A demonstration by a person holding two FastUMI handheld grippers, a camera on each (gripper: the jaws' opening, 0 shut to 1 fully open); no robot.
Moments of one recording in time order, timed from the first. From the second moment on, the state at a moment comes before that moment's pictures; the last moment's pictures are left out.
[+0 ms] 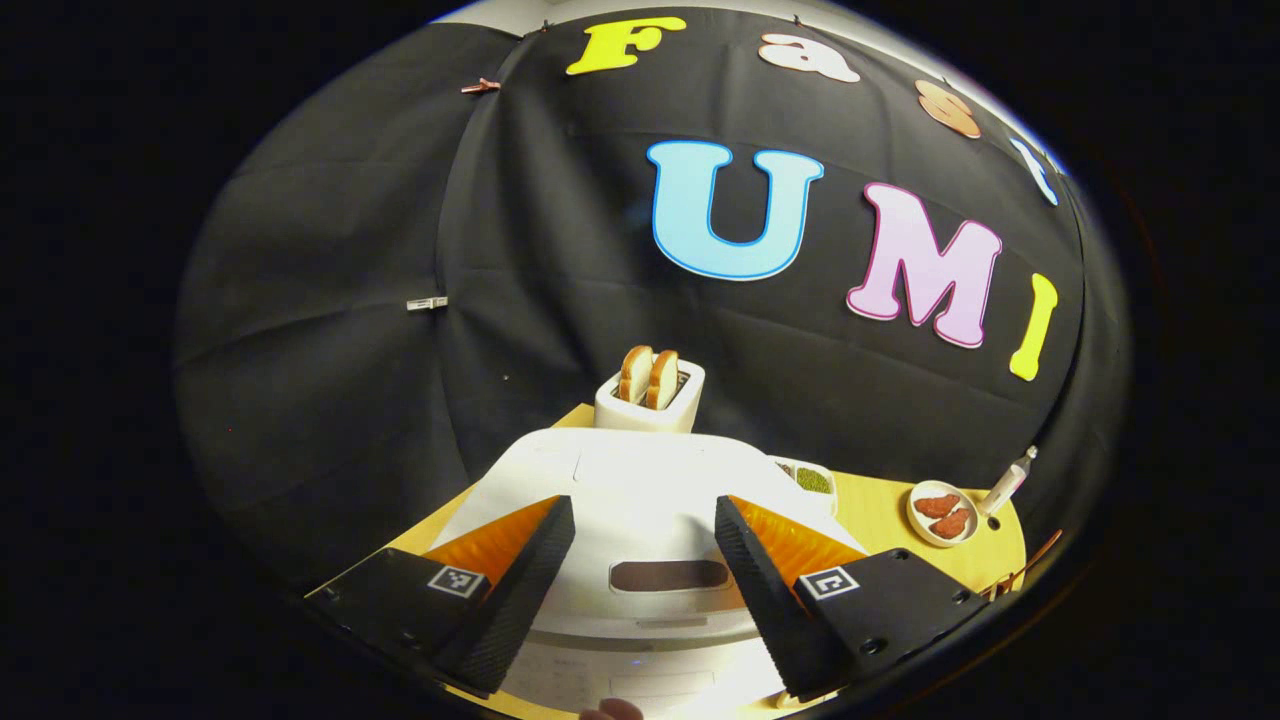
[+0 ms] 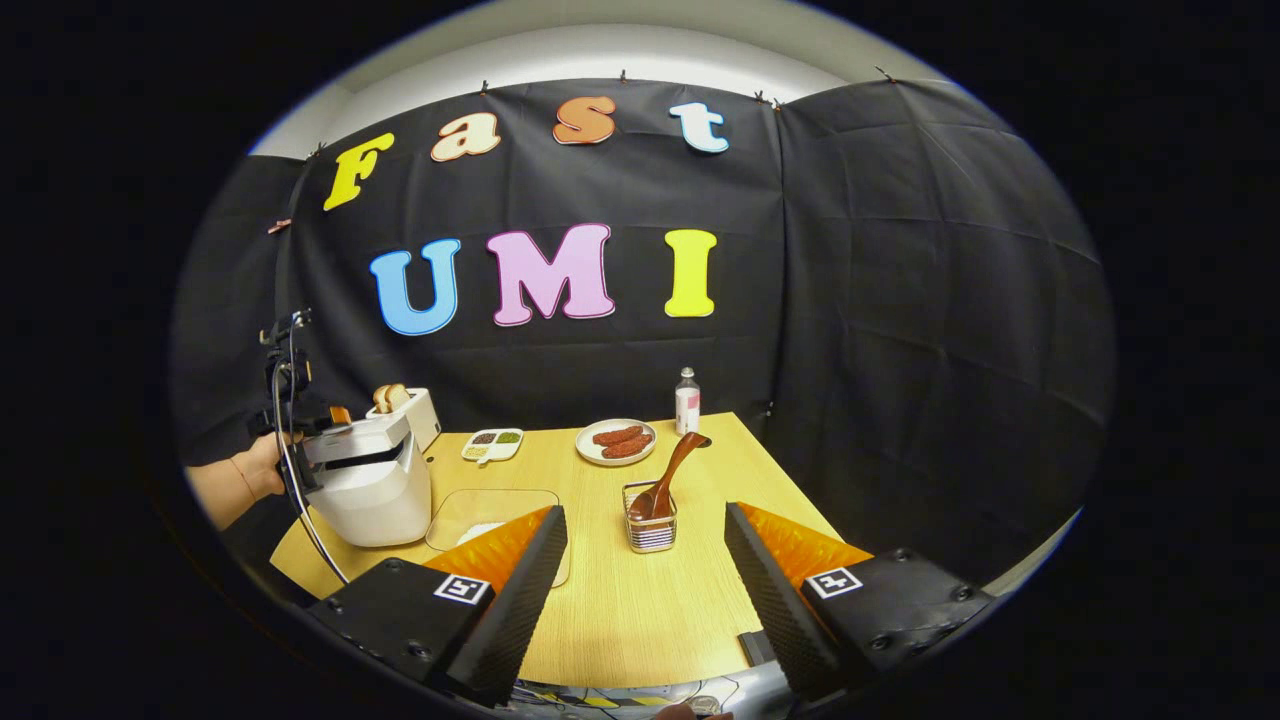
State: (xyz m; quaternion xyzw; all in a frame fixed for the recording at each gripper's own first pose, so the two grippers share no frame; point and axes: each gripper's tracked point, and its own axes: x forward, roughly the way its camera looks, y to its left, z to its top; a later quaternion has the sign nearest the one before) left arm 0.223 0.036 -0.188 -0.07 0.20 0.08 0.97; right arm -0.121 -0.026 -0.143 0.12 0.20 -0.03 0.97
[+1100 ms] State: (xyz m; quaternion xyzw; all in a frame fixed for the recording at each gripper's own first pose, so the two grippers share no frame) left arm 0.201 0.028 -0.244 -0.02 0.22 0.06 0.97; right arm -0.120 -0.013 -0.155 0.12 0.21 -0.02 0.97
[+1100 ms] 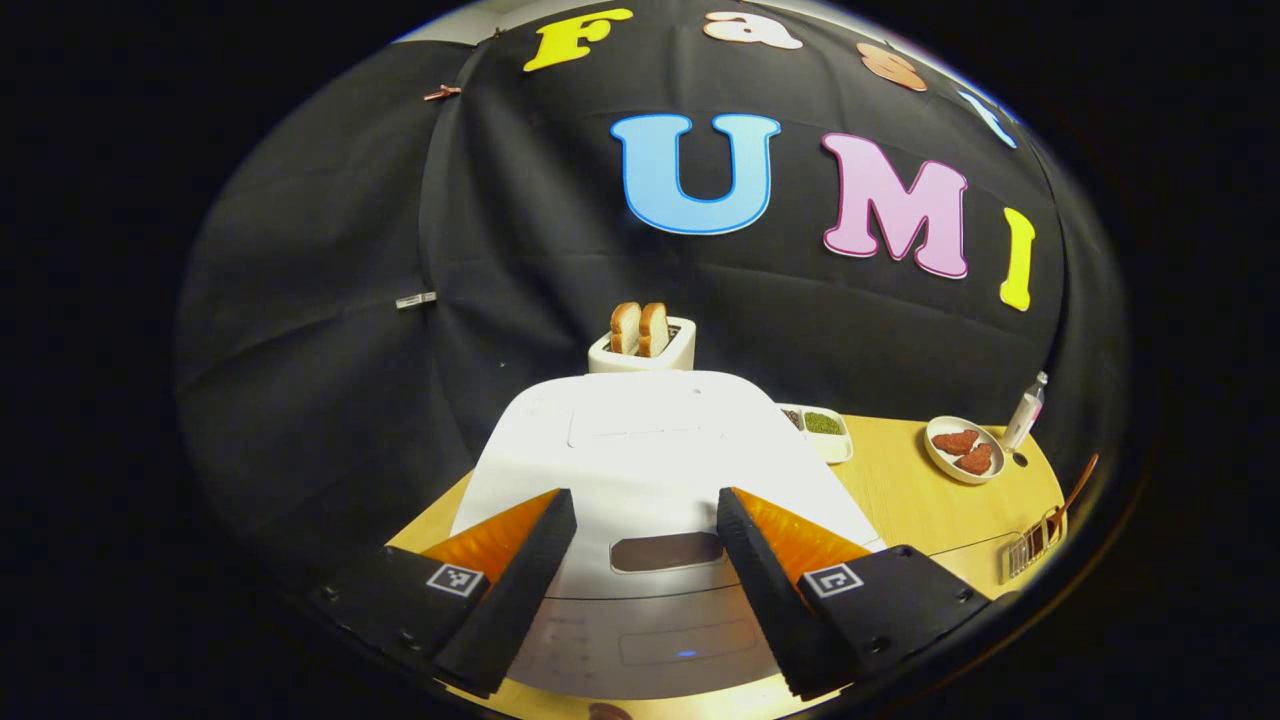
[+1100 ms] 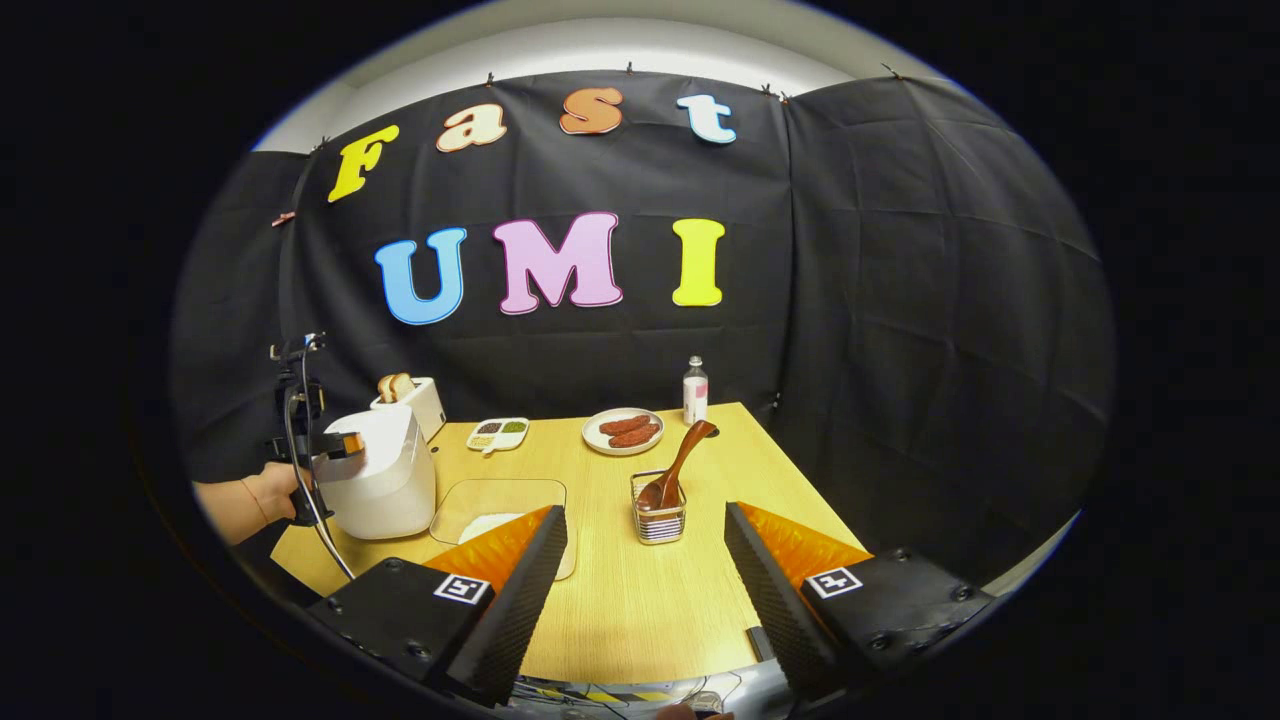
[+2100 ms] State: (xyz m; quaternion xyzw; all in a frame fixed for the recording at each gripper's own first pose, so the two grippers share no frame) left arm 0.199 0.036 -0.208 -0.02 0.18 0.05 0.98; right arm -0.118 -0.009 -0.147 0.11 0.20 -0.01 0.97
